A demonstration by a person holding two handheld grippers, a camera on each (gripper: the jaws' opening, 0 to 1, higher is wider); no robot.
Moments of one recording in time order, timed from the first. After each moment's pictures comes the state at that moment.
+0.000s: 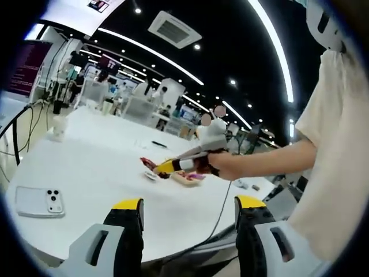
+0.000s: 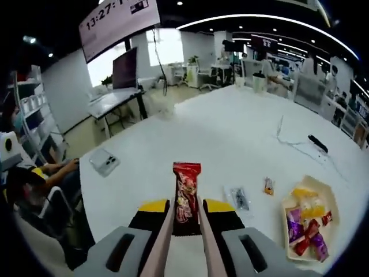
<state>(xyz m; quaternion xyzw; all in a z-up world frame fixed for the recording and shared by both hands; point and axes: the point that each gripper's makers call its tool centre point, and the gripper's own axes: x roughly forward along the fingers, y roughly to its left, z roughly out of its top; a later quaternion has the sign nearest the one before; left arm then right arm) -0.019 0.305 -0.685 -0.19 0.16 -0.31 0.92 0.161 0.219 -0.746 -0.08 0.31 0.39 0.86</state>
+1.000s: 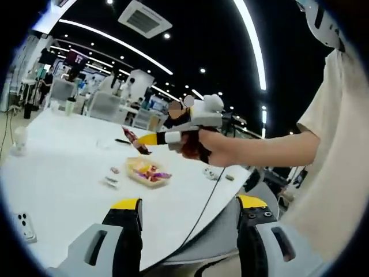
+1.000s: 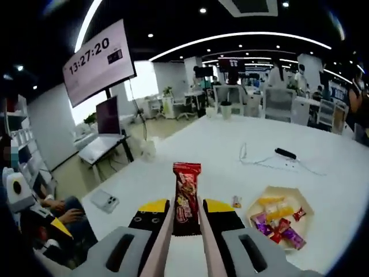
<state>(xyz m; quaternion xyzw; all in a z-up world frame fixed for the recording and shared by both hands) -0.017 0.208 -0.647 -0.16 0.16 -0.43 0.87 0.173 0.156 -0.649 0.00 0.23 0.32 0.92</state>
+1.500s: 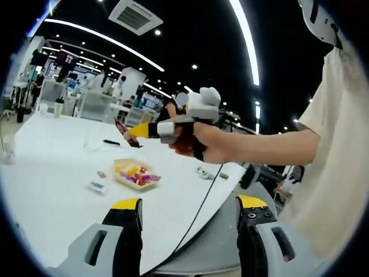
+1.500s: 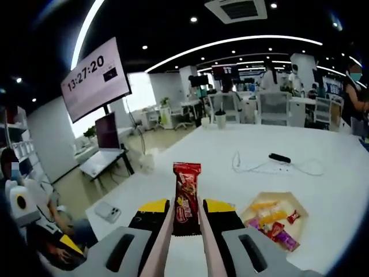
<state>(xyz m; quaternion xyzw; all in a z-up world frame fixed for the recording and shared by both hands) -0.018 0.180 -0.636 -0.15 0.16 -0.45 0.87 0.178 0.134 -0.626 0.03 0.21 0.32 0.92</state>
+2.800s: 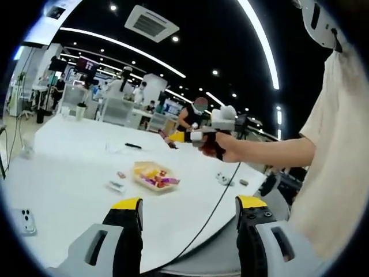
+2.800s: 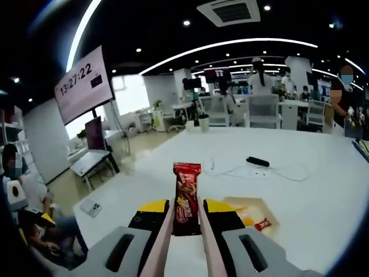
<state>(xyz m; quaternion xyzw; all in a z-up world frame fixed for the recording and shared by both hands) -0.013 0.197 -0.640 -0.16 0.15 -0.36 0.91 0.210 0.044 -0.631 0.02 0.20 0.29 0.93</state>
